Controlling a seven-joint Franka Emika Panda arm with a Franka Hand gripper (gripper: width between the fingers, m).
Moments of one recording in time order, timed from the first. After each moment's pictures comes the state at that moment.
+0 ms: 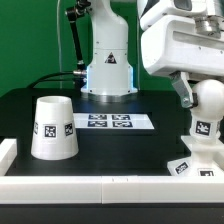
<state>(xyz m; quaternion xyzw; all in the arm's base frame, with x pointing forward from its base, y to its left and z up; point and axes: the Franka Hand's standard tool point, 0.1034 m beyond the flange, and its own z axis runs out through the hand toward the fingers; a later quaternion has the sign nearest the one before) 0.613 0.102 0.119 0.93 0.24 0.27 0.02</state>
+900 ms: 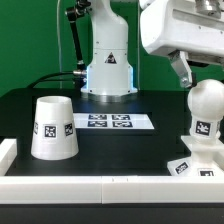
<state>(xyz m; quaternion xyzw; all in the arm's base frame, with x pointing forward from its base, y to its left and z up) 0.608 0.099 0.145 0.93 0.25 0.26 0.02</state>
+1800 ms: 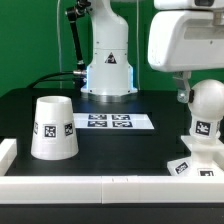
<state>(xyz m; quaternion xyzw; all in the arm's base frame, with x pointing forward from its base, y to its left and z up) 0.604 0.101 0.127 0.97 0.25 -0.02 0.00</state>
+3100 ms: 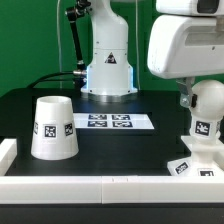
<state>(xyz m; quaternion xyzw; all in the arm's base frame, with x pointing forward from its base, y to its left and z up) 0.610 0.098 0.124 0.97 0.23 -0.03 0.00</state>
